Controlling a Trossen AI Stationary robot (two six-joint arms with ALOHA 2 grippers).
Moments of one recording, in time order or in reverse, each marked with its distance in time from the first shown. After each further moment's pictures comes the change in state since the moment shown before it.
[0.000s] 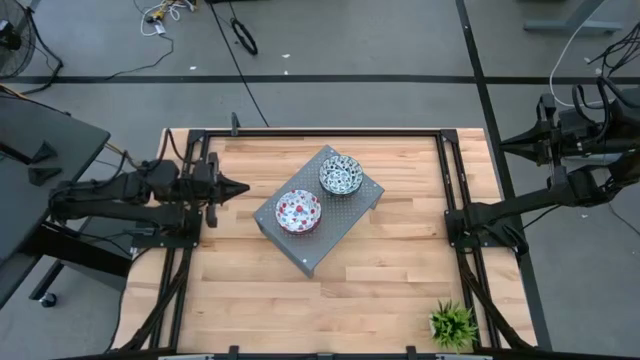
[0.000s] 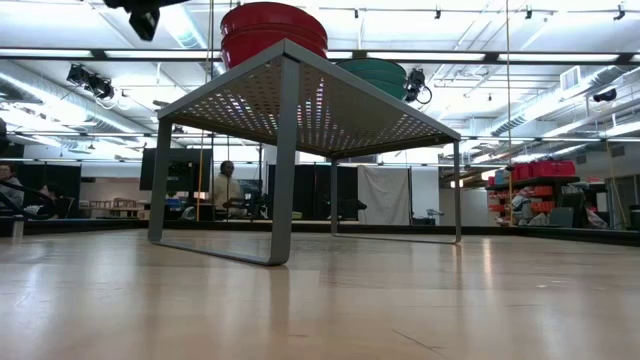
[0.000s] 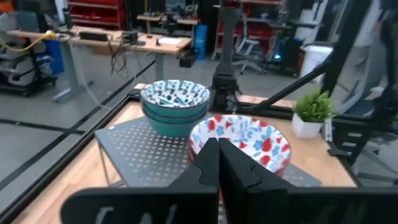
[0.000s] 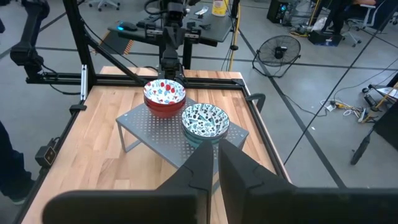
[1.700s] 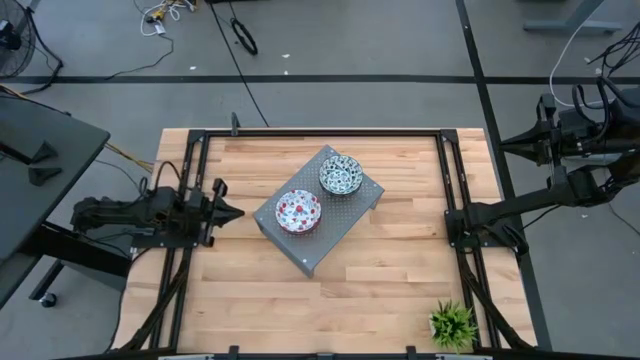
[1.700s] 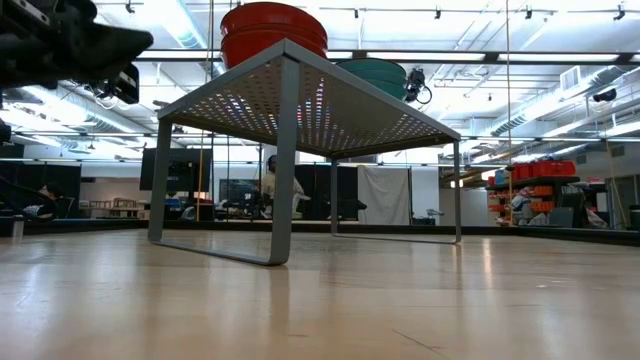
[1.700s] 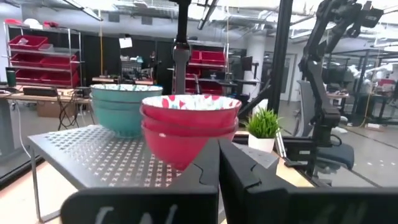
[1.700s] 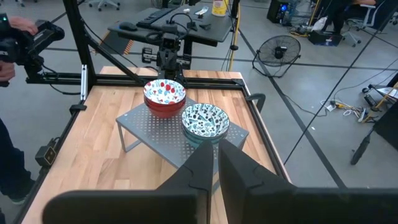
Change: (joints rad) left arm -0.043 -0.504 -0.636 0.441 0.147 0.013; right arm 0.000 0.000 0.000 0.000 0.000 0.000
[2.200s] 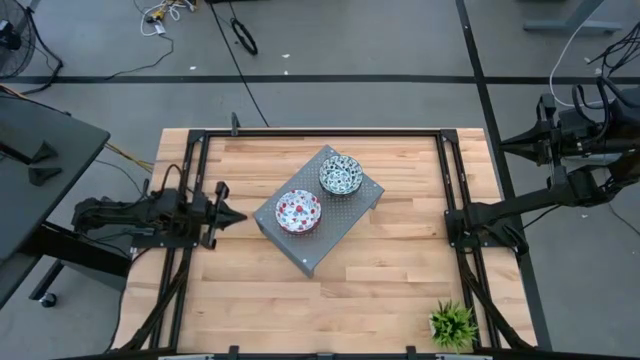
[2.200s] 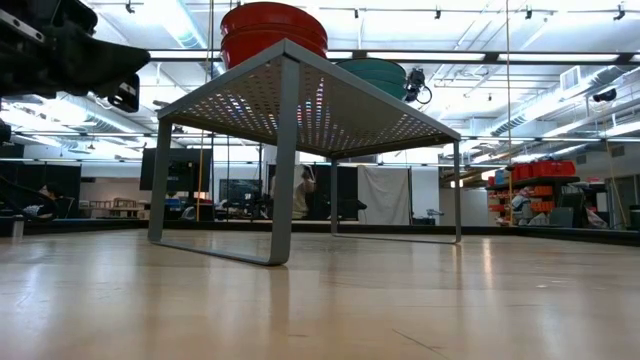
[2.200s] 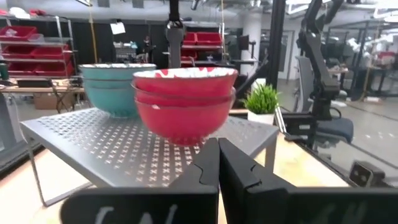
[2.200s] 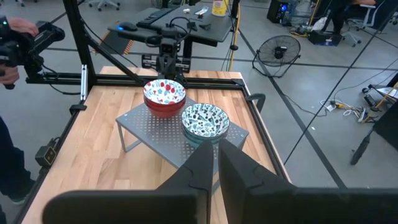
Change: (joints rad) left arm 0.000 -0.016 -0.023 -0.069 0.025 0.051; right arm 0.000 0.000 0.000 0.000 0.000 0.000
